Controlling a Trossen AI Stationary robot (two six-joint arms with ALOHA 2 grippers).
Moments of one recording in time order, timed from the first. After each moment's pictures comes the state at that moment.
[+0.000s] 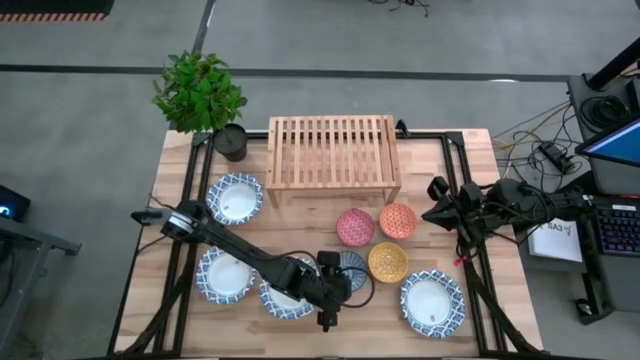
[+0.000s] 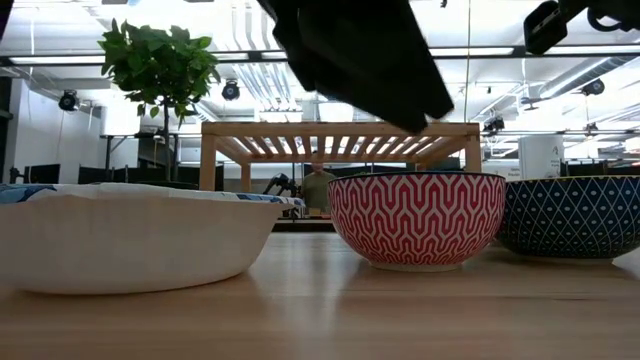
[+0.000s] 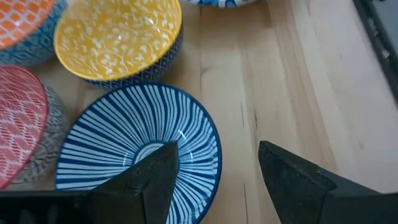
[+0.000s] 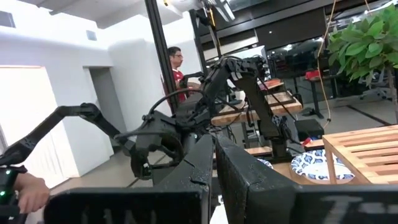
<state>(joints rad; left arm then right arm) -0.45 2.08 1.58 -0.38 -0.32 -0.27 0.09 0.26 0.27 0.22 -0.18 0.27</state>
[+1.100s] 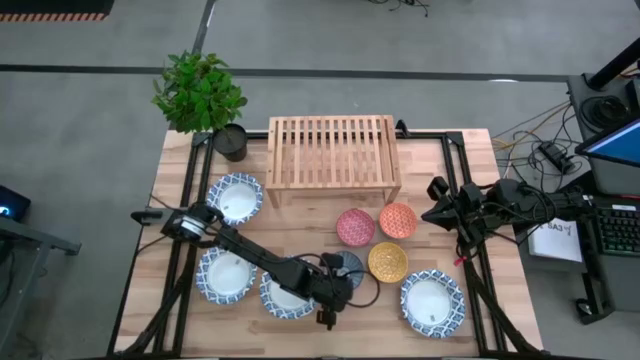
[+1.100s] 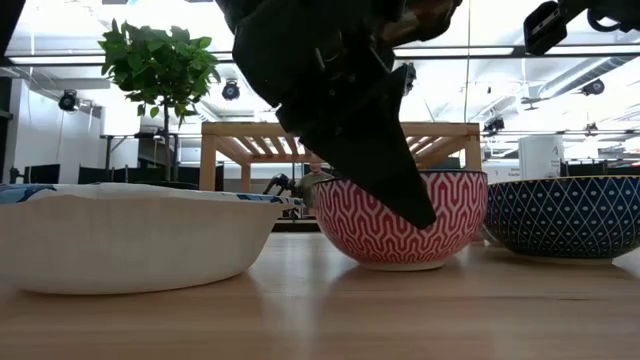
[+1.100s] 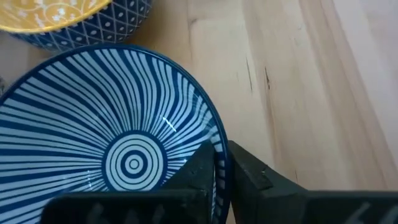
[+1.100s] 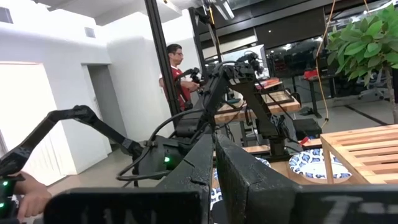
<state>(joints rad) -0.43 2.17 1.59 -0.39 -0.24 -0.20 0.09 0.26 0.27 0.21 -0.18 0.26</state>
